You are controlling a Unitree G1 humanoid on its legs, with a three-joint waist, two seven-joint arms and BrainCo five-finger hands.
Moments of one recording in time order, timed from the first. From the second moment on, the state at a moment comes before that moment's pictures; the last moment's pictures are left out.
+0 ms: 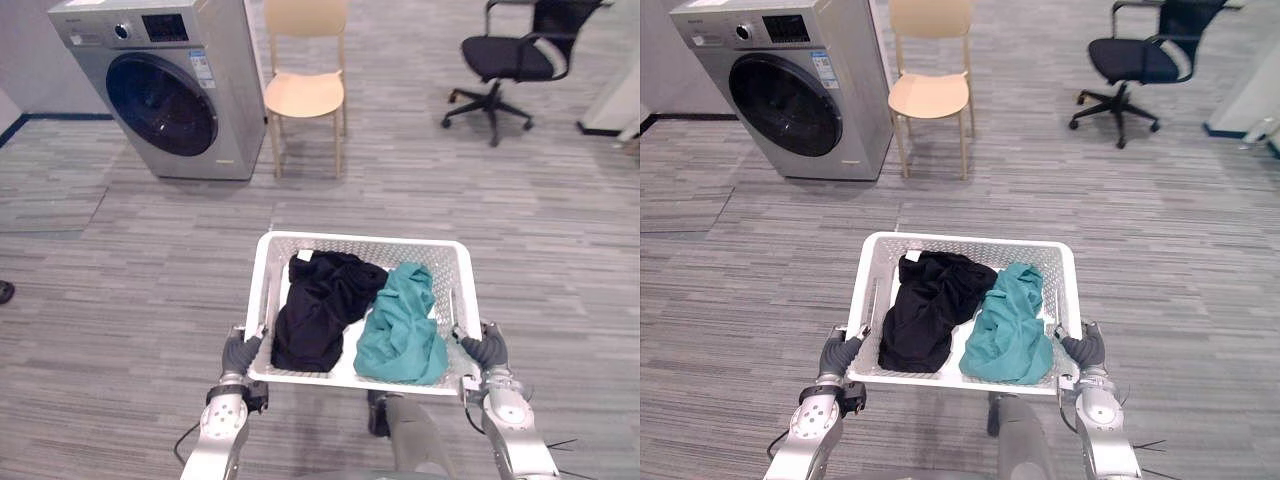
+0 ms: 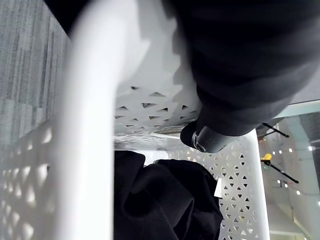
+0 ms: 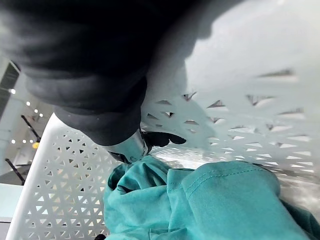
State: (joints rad) left arm 0.25 0.08 -0.11 0.06 -0.03 -0.02 0.19; right arm 0.19 -0.19 -0.05 0.09 0.00 0.04 -0.19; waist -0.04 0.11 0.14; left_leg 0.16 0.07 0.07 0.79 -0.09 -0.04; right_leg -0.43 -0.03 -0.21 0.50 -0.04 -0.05
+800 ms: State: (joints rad) left arm 0.28 0.15 -0.12 -0.04 -0.05 -0.01 0.18; right arm 0.19 -0.12 -0.08 0.08 -0.01 0.04 -0.19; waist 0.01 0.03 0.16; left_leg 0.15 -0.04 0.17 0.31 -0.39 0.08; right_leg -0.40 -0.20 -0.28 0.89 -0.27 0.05
